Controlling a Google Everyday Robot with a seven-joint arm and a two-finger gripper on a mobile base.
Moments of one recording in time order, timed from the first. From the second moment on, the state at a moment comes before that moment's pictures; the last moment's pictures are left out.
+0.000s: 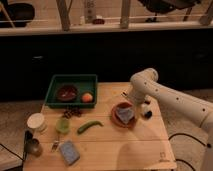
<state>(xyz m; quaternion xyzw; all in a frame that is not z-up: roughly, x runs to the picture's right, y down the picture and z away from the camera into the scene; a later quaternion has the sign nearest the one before) 0.168 0.116 0.838 -0.30 -0.08 -0.13 0.94</state>
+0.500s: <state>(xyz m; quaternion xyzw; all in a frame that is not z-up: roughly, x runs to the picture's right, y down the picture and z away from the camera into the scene) 0.160 0.116 0.843 -0.30 -0.11 -0.14 0.94</state>
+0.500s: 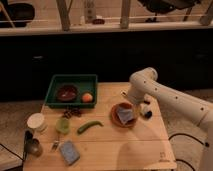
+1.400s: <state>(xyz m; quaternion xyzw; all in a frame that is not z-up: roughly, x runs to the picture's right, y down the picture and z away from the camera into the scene) 0.149 0.137 0.858 -0.32 -0.14 -0.14 0.93</state>
